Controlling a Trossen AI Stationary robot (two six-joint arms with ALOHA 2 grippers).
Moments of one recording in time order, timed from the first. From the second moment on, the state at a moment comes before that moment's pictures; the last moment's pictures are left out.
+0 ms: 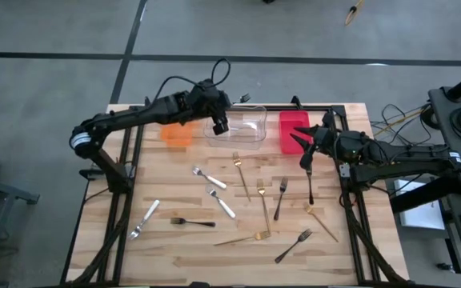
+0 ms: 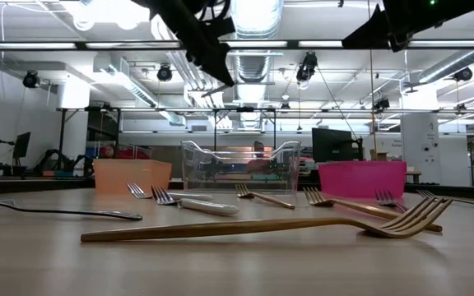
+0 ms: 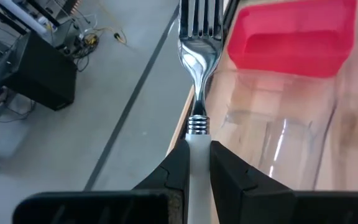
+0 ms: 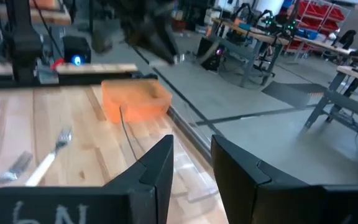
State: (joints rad) left arm 0.41 1.63 1.44 -0.44 -0.27 0.35; right arm -0.06 0.69 0.60 -0.08 0.47 -0.11
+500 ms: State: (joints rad) left arm 0.45 1.74 1.53 -0.47 -0.24 0.47; right arm -0.06 0.69 0.60 0.15 0.47 -0.31
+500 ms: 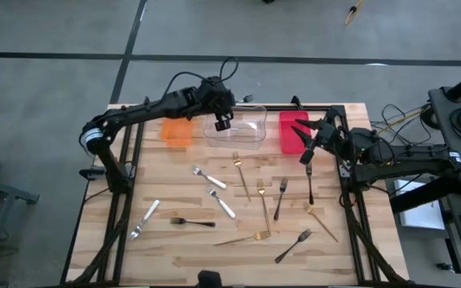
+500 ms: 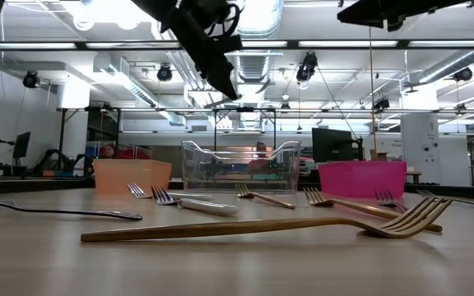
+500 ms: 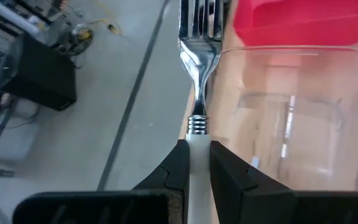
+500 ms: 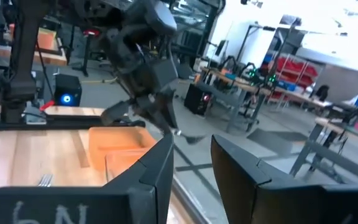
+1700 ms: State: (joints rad) left arm 0.54 2.11 1.77 -0.70 -0.01 0.61; right arm -0.06 0.69 0.60 0.11 0.47 -0.38
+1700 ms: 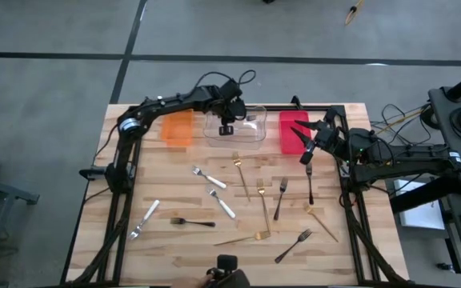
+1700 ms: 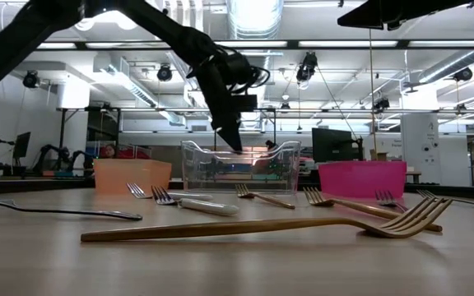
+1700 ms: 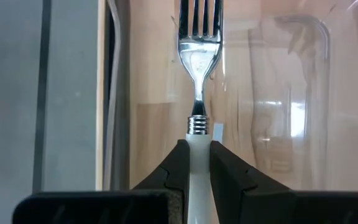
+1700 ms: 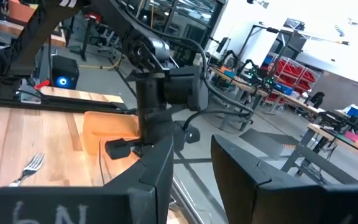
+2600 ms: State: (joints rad) left arm 0.54 2.19 1.77 -0.69 -0.01 0.50; right arm -0.06 0.69 0.60 0.10 0.47 -0.38
